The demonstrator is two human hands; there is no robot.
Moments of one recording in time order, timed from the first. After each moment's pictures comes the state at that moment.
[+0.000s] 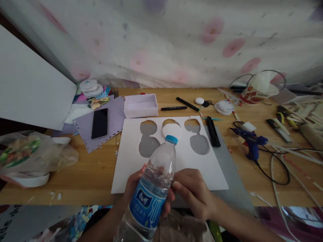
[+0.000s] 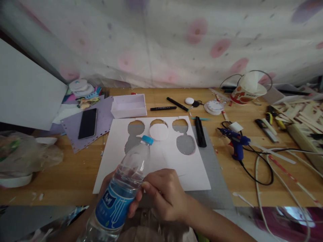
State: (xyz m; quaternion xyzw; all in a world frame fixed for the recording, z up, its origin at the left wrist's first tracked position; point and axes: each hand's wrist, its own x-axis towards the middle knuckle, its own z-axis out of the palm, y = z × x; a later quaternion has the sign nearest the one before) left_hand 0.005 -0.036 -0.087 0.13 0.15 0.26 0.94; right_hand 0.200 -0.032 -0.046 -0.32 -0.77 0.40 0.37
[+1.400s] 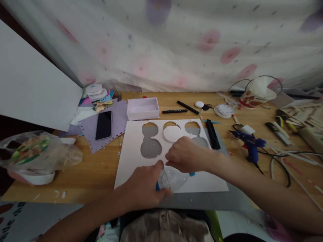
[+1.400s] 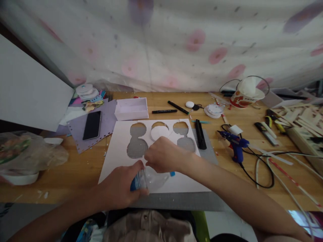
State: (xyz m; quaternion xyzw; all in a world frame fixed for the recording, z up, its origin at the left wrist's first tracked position) left_hand 0.005 -0.013 -0.031 0.74 0.51 0.08 0.43; right_hand 0.193 0.053 0.001 -0.29 -0.95 0.05 -0.12
